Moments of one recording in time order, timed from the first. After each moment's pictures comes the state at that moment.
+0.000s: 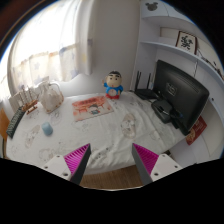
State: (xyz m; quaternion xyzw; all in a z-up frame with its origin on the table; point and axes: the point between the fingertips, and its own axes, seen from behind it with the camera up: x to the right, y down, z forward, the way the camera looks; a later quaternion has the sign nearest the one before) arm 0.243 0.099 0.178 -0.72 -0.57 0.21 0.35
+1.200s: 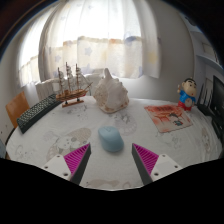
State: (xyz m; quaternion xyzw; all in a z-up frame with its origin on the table) arm 0.059 -0.212 0.031 -0.59 -0.66 0.35 0.32
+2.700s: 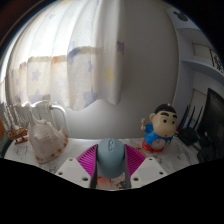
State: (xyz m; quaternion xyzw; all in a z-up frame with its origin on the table) arm -0.167 0.038 0.128 -0.61 -0.59 0.33 0.41
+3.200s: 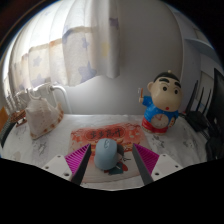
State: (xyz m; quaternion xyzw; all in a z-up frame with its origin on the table) arm -0.138 0.083 0.040 -0.62 -0.64 0.32 0.32
